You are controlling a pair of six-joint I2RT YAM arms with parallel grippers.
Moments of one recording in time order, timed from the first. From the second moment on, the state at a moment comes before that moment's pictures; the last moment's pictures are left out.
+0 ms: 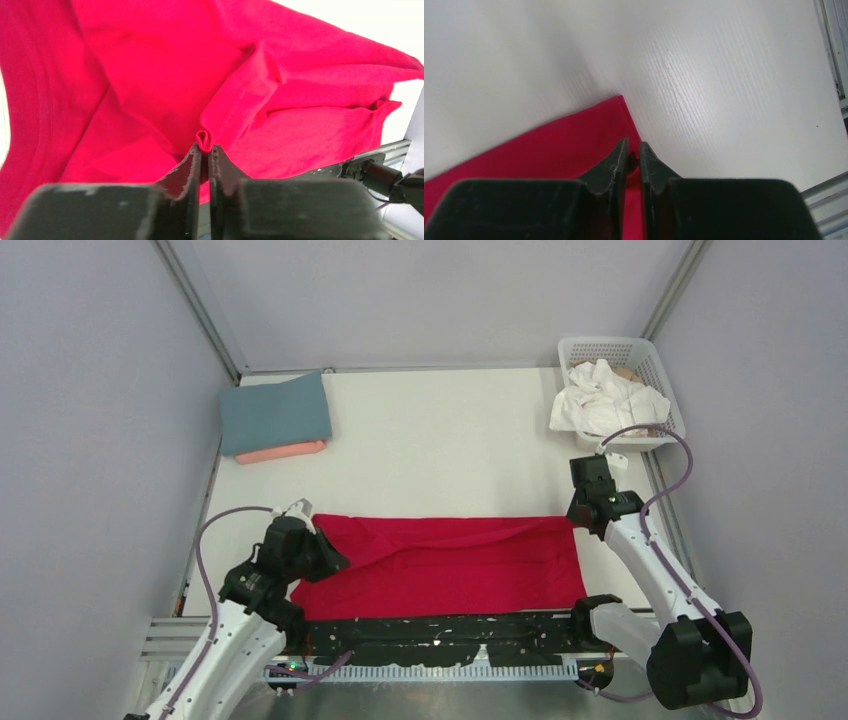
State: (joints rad) left arm -0.37 0.47 0.44 -0.74 0.14 -0.73; right arm 0.14 1.04 0.74 -0.69 0.40 0.47
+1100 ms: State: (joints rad) left arm -0.43 1.30 0.60 -0.35 0.29 -0.88; right arm 0.16 1.12 0.52 -0.37 -0.23 0.53
